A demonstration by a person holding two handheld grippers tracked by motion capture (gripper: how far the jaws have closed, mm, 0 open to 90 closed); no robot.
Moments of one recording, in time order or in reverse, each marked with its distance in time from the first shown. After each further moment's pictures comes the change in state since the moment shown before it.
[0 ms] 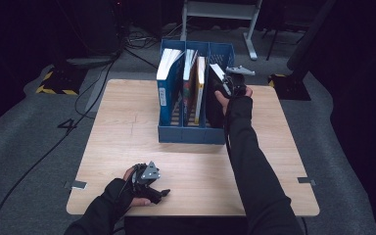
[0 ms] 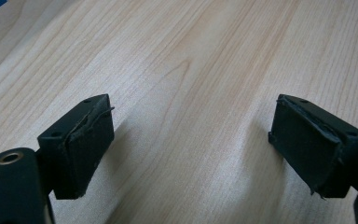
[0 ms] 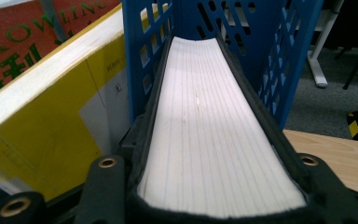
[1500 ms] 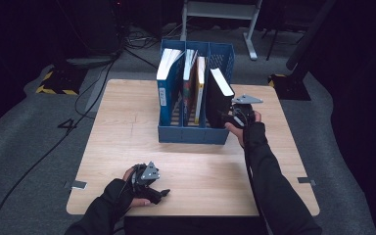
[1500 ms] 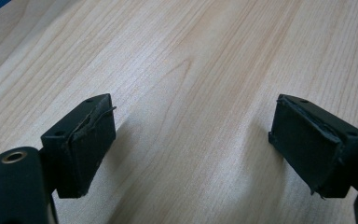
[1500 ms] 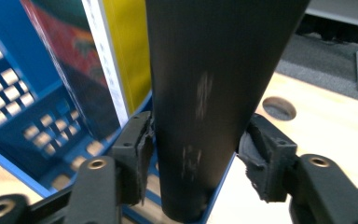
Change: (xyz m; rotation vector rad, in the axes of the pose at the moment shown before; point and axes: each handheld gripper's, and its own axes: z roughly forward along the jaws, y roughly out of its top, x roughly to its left) left arm -0.001 -0.001 -0.001 -0.004 0.011 -0.006; right arm -0.022 -0.080 -0.037 0.095 0.172 -0.192
